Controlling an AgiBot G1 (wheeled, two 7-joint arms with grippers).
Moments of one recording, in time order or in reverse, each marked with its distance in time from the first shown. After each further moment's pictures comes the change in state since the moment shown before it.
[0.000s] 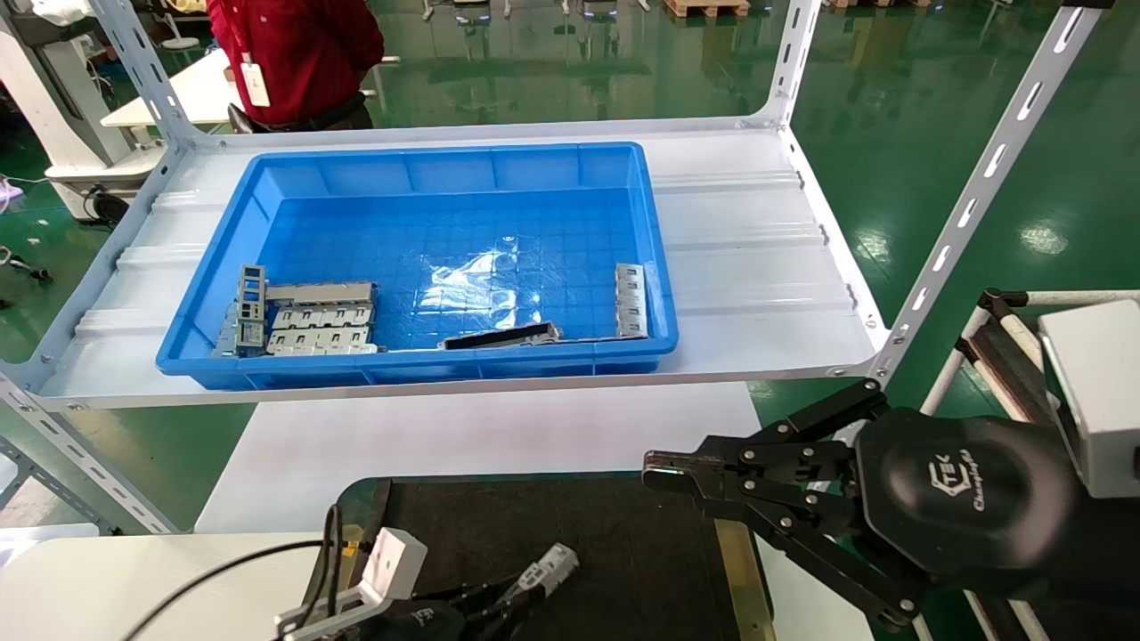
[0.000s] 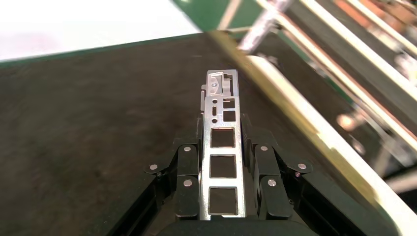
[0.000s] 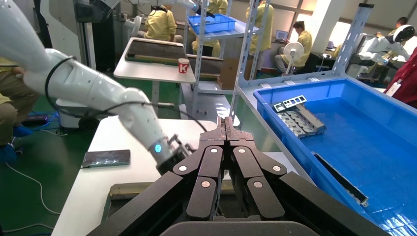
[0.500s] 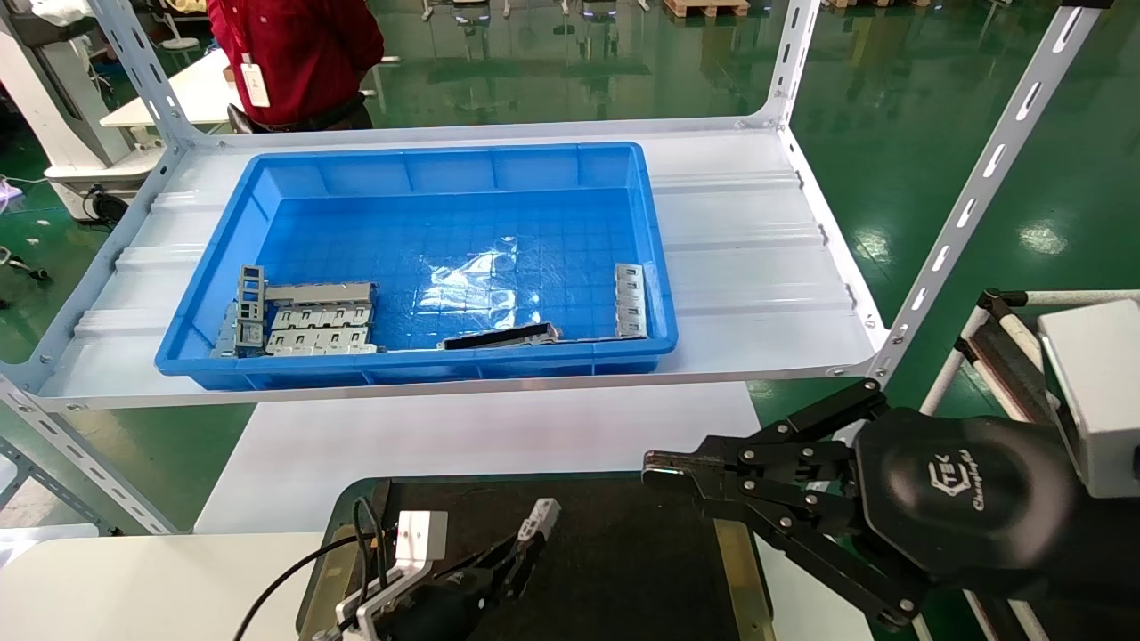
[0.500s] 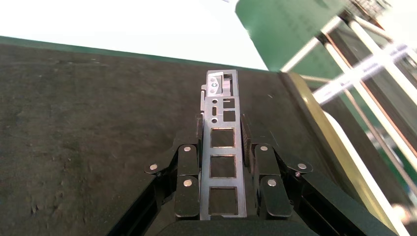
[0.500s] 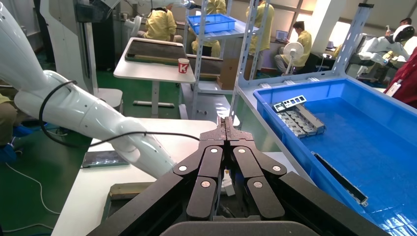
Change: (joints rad) left arm 0.036 0.205 0.027 0.065 0.068 -0.421 -0.147; right arm 0.000 0.000 0.000 0.000 0.000 0.000 0.000
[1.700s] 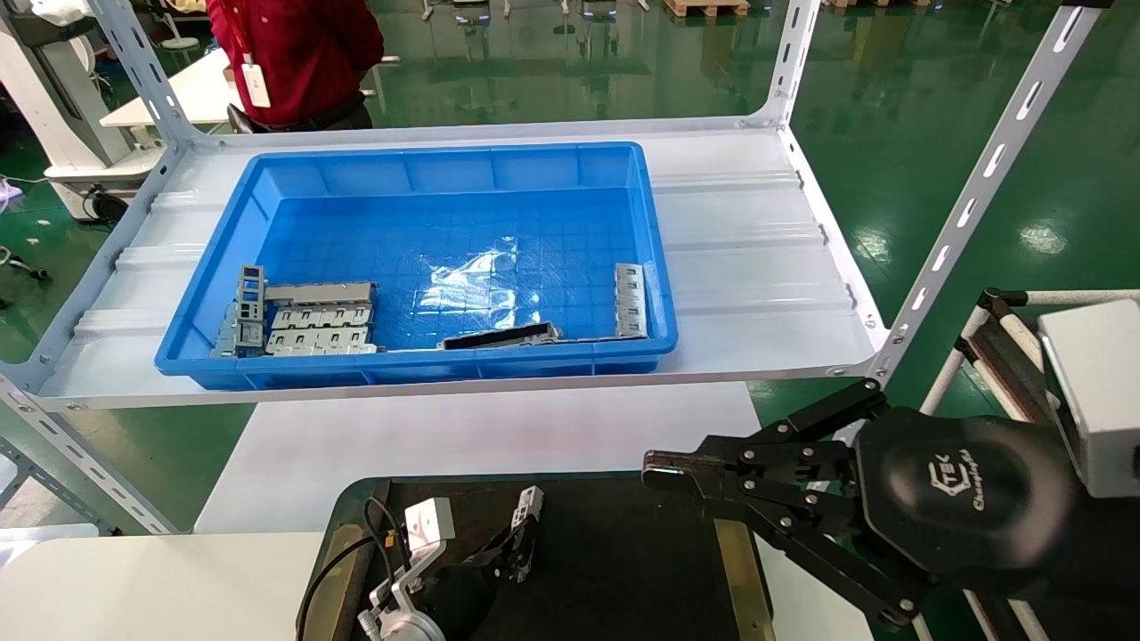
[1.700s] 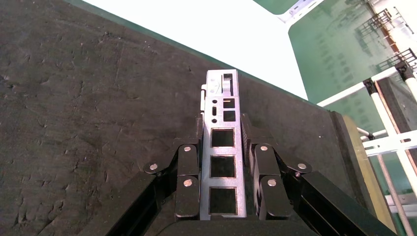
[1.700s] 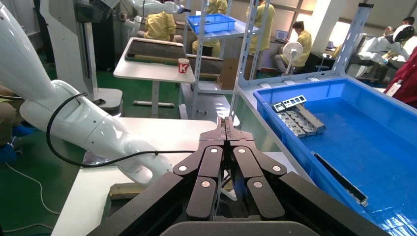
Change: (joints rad) left arm -0.082 0.150 0.089 0.187 -0.049 -0.263 -0.150; right arm 0.000 0.000 -0.001 0.000 0.001 0.000 0.000
